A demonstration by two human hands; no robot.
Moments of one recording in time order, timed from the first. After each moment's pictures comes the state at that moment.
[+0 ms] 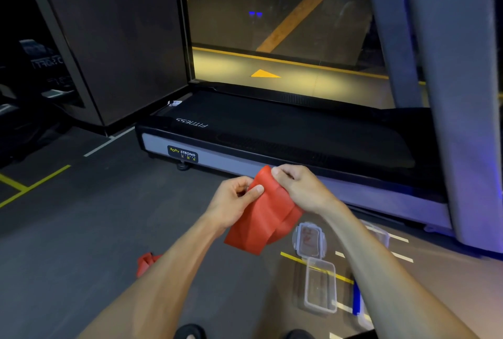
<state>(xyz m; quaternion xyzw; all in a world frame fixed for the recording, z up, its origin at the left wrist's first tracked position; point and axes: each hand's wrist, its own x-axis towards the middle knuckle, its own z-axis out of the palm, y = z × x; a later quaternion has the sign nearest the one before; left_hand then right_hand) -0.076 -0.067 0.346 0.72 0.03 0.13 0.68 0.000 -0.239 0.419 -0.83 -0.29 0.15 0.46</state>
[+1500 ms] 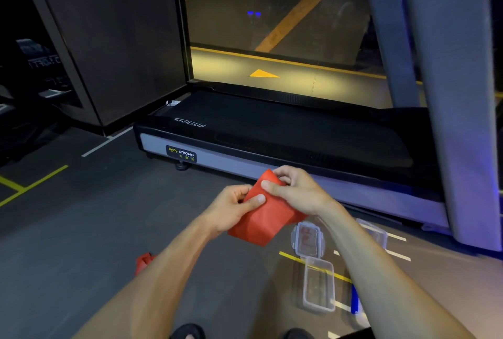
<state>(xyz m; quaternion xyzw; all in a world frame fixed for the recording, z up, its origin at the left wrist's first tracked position) -0.081 -0.065 0.342 0.73 0.02 0.04 0.68 0.002 -0.239 0.406 -0.79 -0.25 0.21 0.51</state>
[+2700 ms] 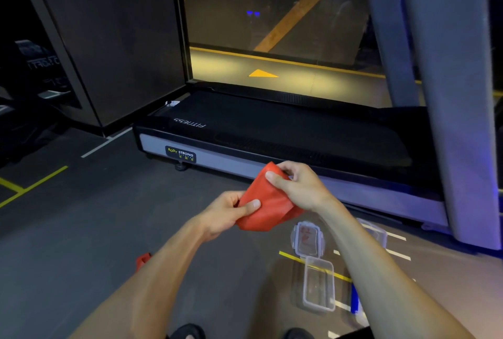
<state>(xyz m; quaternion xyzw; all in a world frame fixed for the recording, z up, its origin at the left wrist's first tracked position) -0.088 -0.061 0.342 0.70 0.03 -0.04 0.71 -0.001 -0.239 0.418 -0.83 -0.25 0.12 0.49</state>
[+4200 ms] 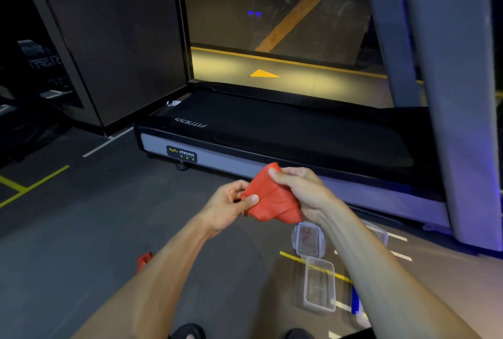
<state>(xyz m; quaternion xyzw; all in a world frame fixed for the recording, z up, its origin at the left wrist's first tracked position) -0.082 -0.063 0.345 0.69 0.03 0.05 0.72 -0.006 -0.236 0.415 -0.68 -0.10 0.27 0.67</state>
